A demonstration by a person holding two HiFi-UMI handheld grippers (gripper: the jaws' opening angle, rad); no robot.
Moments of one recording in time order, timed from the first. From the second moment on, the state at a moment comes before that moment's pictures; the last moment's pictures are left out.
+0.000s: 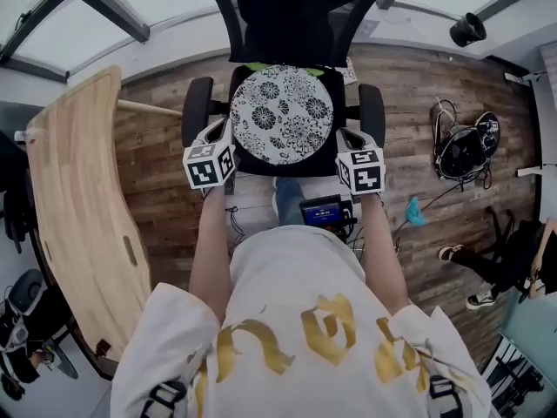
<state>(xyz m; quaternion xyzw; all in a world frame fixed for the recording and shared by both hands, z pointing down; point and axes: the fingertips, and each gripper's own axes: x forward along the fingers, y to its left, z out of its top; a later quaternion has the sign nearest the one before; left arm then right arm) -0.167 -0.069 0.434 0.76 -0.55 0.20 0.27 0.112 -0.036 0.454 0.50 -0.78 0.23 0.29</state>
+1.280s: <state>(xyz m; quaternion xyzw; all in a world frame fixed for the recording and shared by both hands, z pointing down) -0.176 -0.087 0.605 0.67 -0.54 0.32 0.39 0.126 -0.097 0.583 0.49 -0.72 0.34 0.36</state>
